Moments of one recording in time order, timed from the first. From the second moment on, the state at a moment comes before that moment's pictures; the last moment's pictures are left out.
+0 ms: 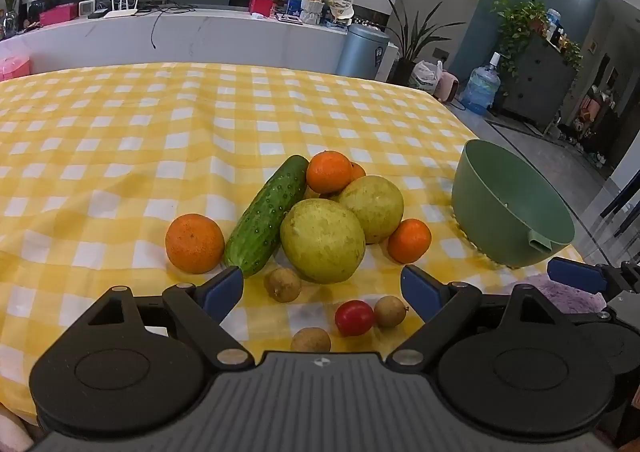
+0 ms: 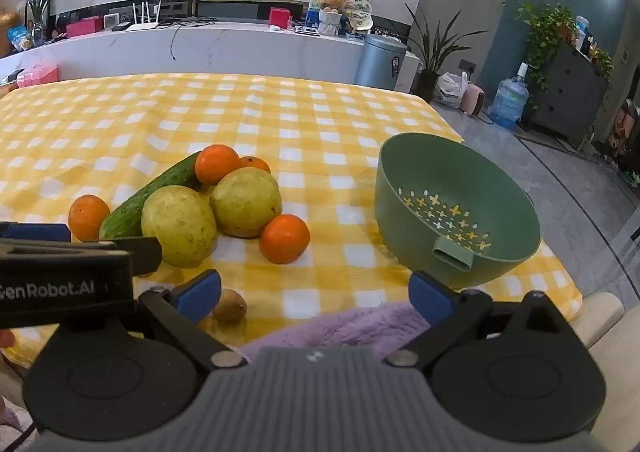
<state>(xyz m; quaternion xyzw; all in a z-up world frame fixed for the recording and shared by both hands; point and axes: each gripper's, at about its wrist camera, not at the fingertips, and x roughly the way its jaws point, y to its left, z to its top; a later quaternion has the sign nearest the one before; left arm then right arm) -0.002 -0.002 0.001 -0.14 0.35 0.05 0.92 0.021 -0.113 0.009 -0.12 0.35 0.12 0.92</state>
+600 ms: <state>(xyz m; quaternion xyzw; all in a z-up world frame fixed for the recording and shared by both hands) -0.002 0.002 0.002 -0.15 0.36 0.05 0.92 0.025 -0.114 0.005 -0.11 0.36 0.14 0.92</state>
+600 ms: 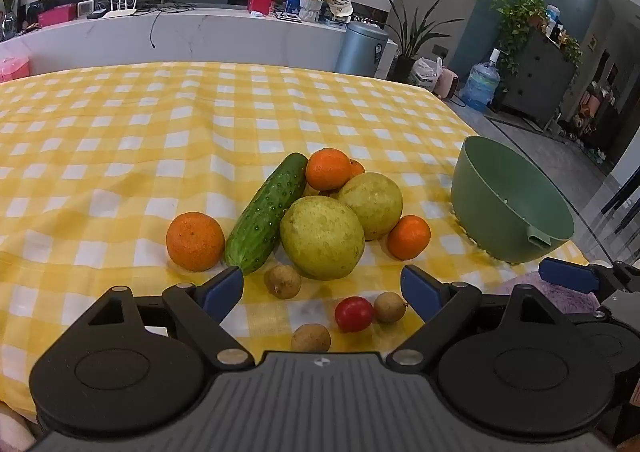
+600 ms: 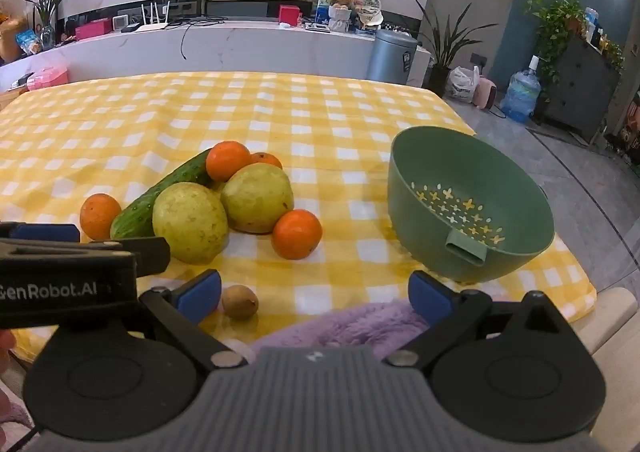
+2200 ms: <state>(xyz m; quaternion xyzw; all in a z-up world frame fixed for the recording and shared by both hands) -0.002 0.000 0.002 -0.14 0.36 0.06 0.92 0.025 -0.115 0.003 -0.11 0.36 0.14 0.92</state>
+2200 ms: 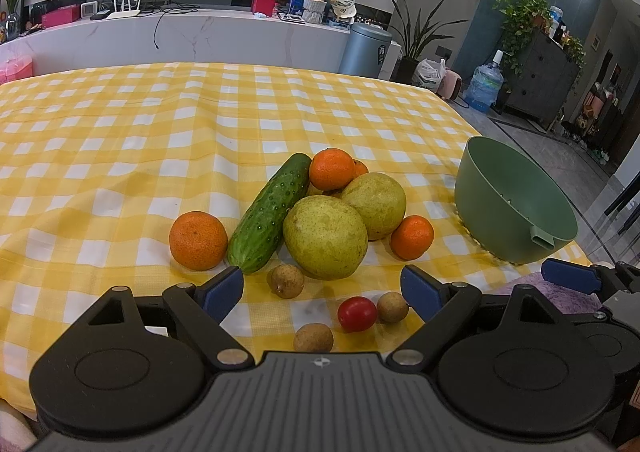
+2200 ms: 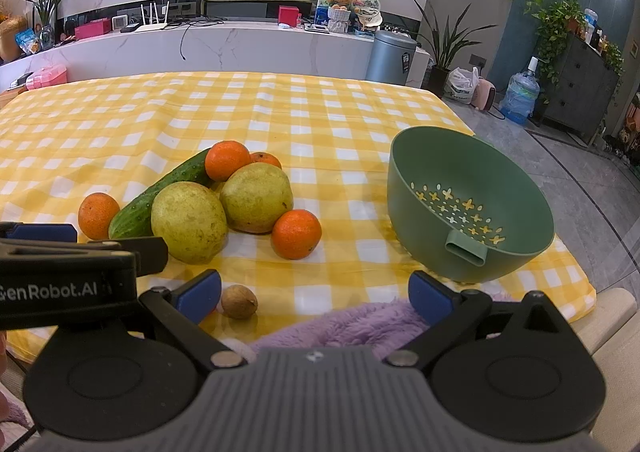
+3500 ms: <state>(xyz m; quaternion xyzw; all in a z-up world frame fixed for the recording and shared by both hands) 0.005 0.049 0.005 -0.19 0.35 0.10 0.91 0.054 -0.115 0.021 -0.06 0.37 0.16 0.91</state>
